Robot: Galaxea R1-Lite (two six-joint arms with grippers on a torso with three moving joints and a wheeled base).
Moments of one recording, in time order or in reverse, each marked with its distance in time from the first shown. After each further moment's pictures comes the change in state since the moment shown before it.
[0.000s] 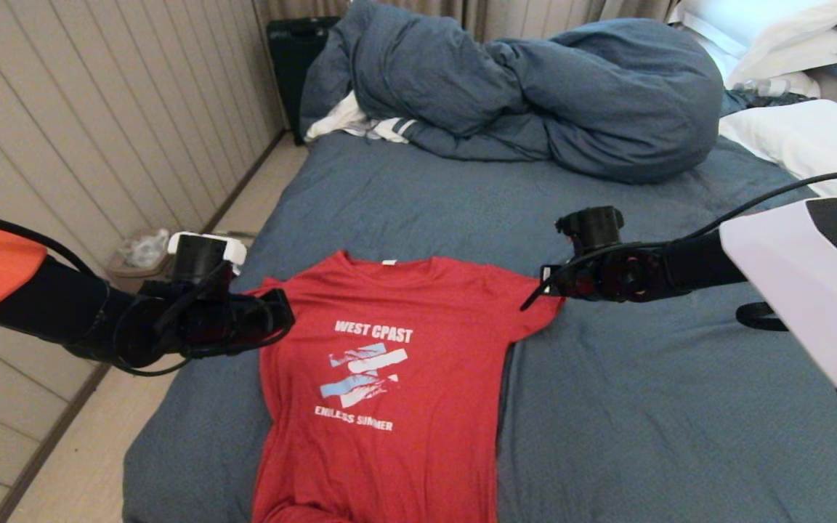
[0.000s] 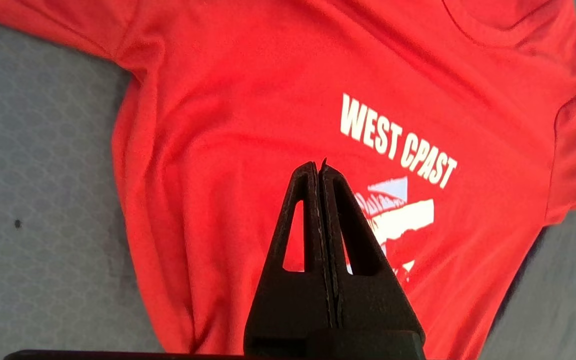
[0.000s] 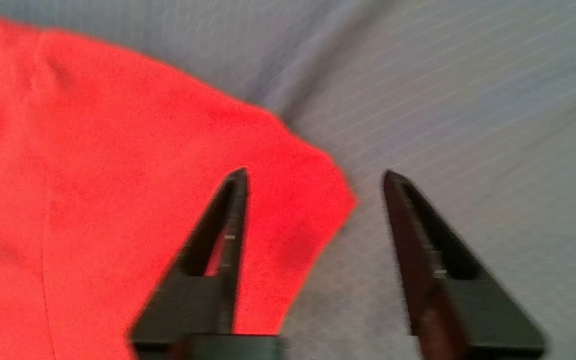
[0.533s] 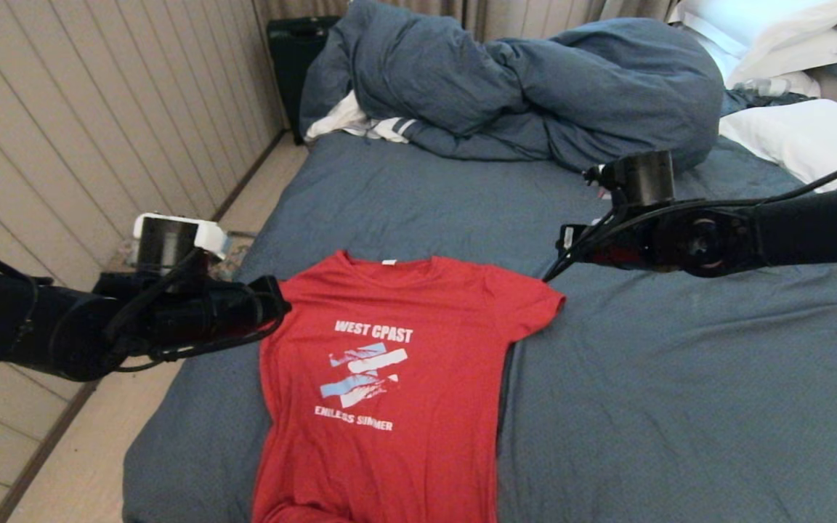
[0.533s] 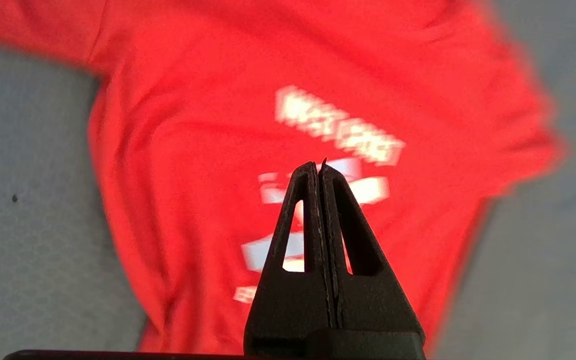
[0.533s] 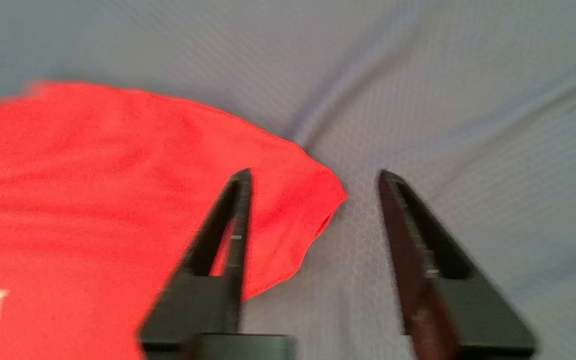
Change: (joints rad) left arm -0.031 -0.186 0.083 -0.010 0.011 0.020; right arm 0.041 -0.287 0.139 0.003 0.004 0.002
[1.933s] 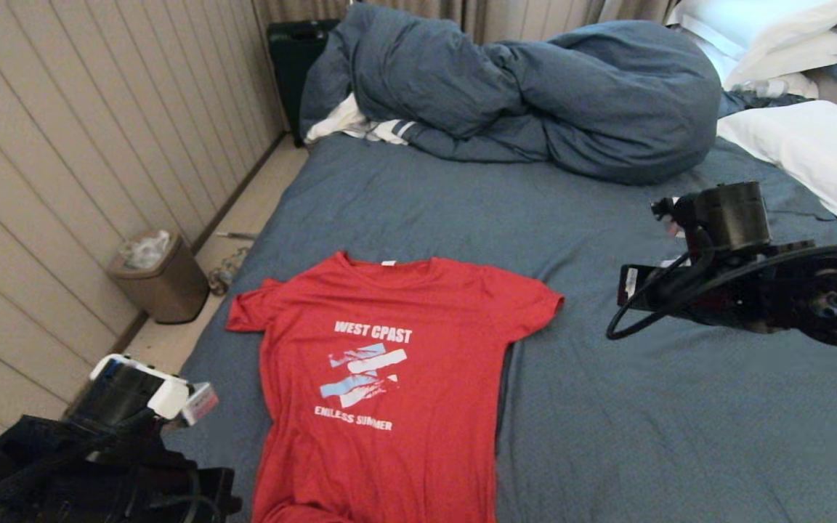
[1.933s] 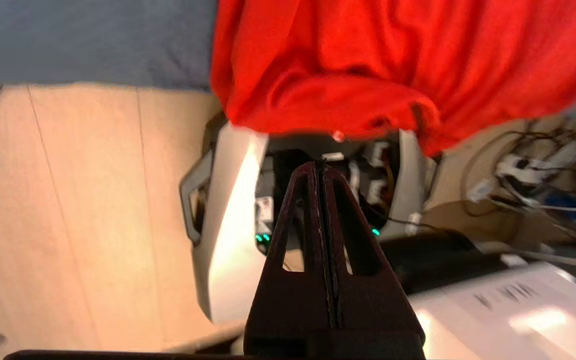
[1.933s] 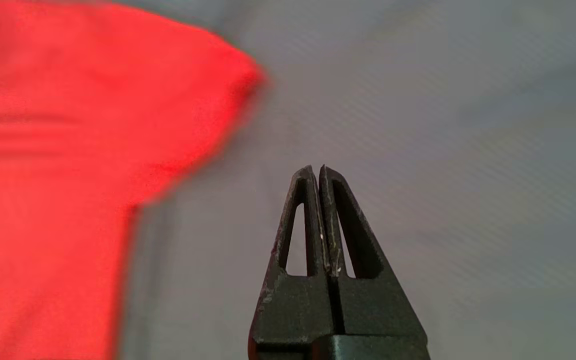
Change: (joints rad) left arm -0.124 -0.221 0.477 0.283 -0.021 0.191; right arm -0.017 -0.264 0.402 -0.013 -0.106 0.079
